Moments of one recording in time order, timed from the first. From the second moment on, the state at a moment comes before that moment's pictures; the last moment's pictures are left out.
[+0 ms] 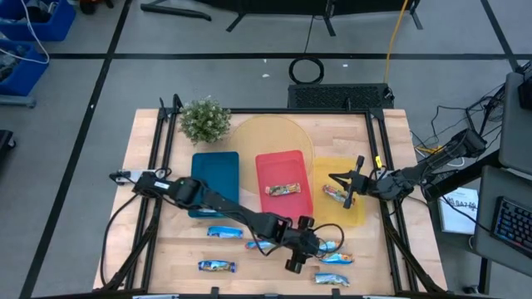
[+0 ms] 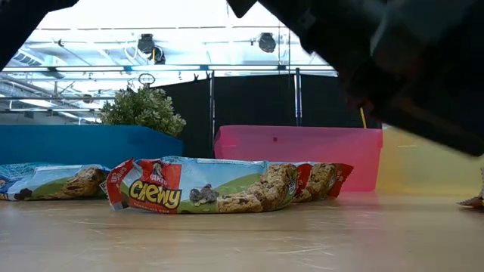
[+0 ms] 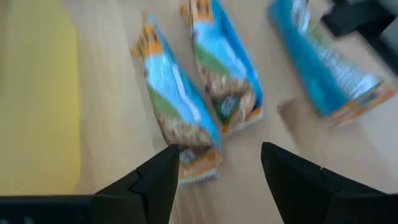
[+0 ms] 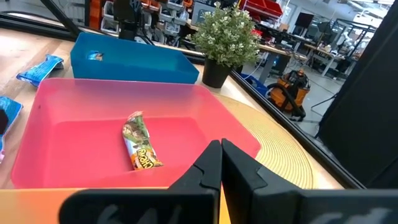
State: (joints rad) left arm -0.35 2.48 2.03 -0.34 -0.05 0.04; right arm 0.49 0.54 0.05 0.27 0.83 -0.10
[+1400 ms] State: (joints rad) left arm -0.33 2.53 2.03 -0.29 0.01 0.03; right arm 0.49 0.54 0.05 0.25 0.84 -0.10
